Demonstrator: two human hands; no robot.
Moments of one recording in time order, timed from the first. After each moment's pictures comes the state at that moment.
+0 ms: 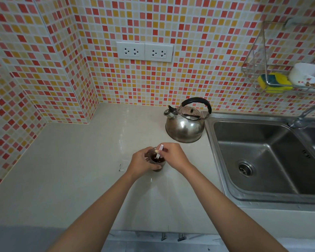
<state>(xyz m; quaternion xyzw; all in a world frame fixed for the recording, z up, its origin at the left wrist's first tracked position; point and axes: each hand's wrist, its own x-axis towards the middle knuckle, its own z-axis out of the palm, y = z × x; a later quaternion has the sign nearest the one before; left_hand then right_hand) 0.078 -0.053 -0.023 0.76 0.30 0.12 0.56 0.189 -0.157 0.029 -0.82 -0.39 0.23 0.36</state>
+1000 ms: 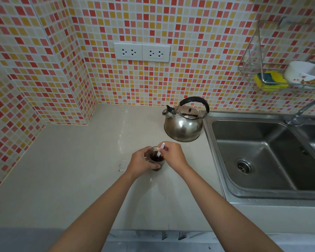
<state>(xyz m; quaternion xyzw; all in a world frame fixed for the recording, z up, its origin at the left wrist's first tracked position) 0.079 -0.054 -0.021 0.77 0.32 0.11 0.54 0.184 -0.157 0.023 -0.83 -0.33 0.20 0.41</state>
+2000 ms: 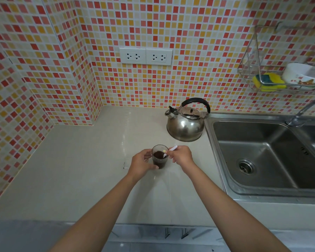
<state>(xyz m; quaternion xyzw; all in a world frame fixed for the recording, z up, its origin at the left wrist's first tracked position) 0.059 -0.065 -0.019 0.71 0.36 0.13 0.59 0.189 -0.172 0.018 -0.81 -0.13 0.30 0.48</state>
